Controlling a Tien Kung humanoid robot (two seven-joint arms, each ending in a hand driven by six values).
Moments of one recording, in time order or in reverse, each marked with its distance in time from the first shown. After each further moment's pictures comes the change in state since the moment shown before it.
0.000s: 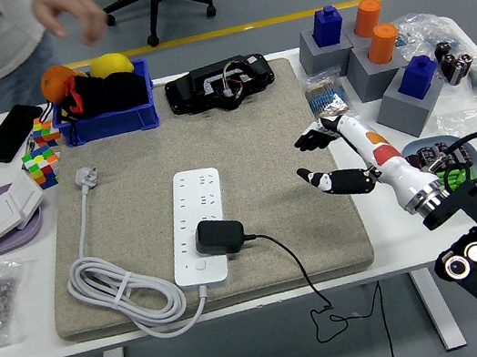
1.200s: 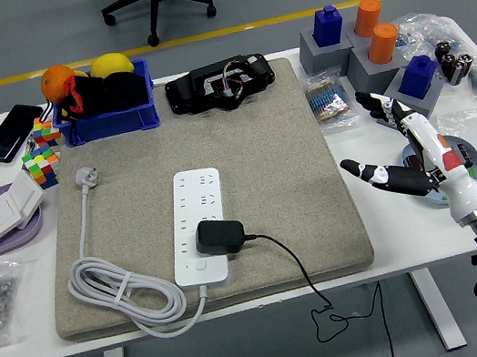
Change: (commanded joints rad) left arm -0.036 -0.008 0.033 0.000 -0.017 0.001 -0.007; right arm -0.188 0.072 0.234 0.066 0.081 0.056 0.220
